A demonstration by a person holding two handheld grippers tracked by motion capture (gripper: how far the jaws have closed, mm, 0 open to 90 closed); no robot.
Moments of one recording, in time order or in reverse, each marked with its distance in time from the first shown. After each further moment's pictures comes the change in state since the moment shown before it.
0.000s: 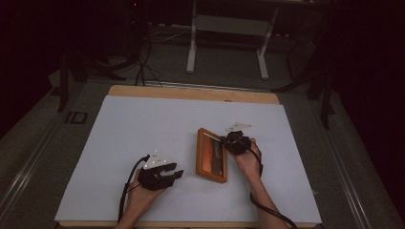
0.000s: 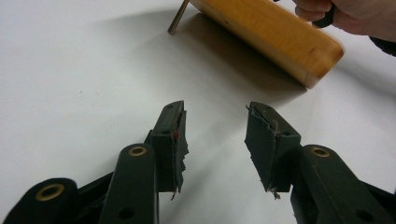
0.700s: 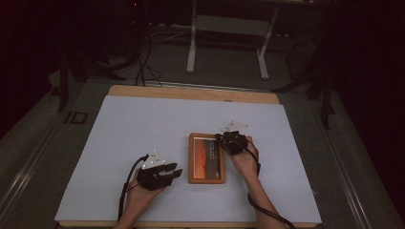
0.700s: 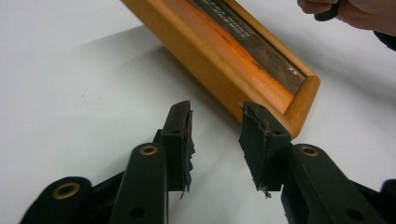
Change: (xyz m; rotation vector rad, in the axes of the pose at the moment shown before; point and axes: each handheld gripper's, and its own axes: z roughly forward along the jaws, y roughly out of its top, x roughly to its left) left arm 0.004 0.000 -0.003 -0.019 -0.005 0.008; right arm 0.020 0.015 -0.012 -0.054 -0.006 -0.090
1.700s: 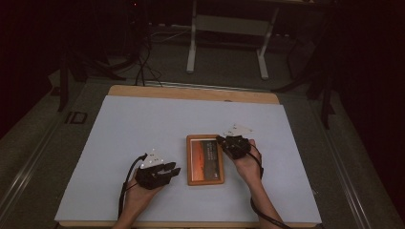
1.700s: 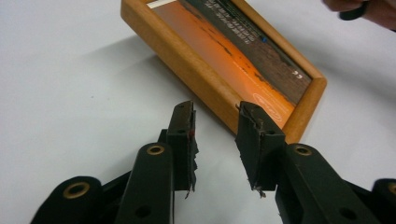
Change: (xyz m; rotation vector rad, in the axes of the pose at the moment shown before) left arm 0.004 -0.001 -0.001 -0.003 -0.001 0.008; right arm 0.011 -0.001 -0.019 -0.046 0.016 -0.021
